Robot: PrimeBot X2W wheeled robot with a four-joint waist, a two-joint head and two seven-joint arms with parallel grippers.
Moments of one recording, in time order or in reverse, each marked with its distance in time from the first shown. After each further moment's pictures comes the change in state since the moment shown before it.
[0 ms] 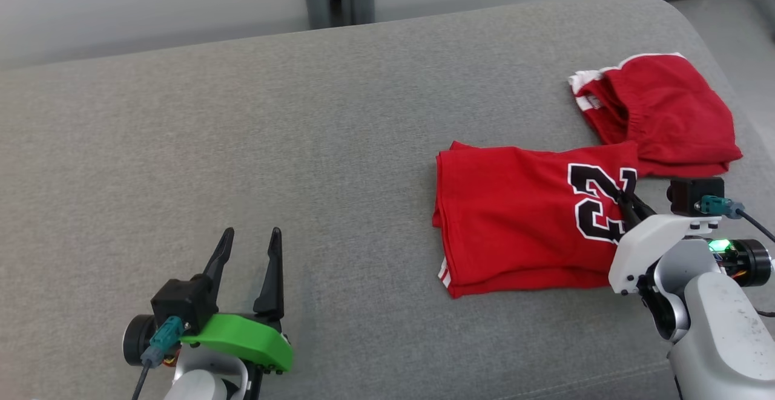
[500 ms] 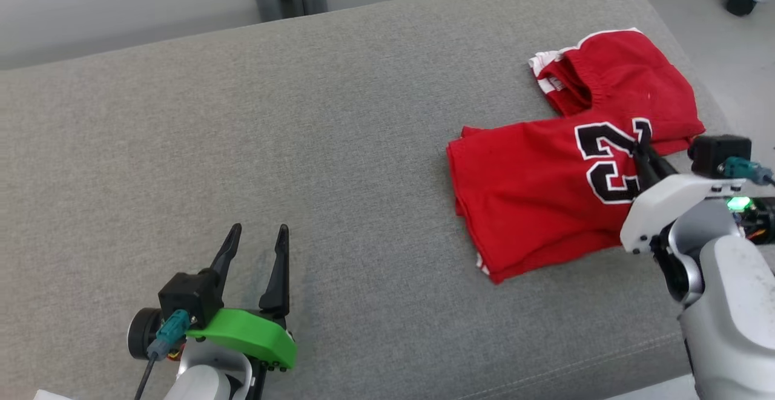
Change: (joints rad) left arm -0.023 0.004 -0.023 0.003 0.005 0.000 0.021; right arm -0.060 -0.014 -0.017 -0.060 -0.002 0.000 -0.017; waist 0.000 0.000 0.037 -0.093
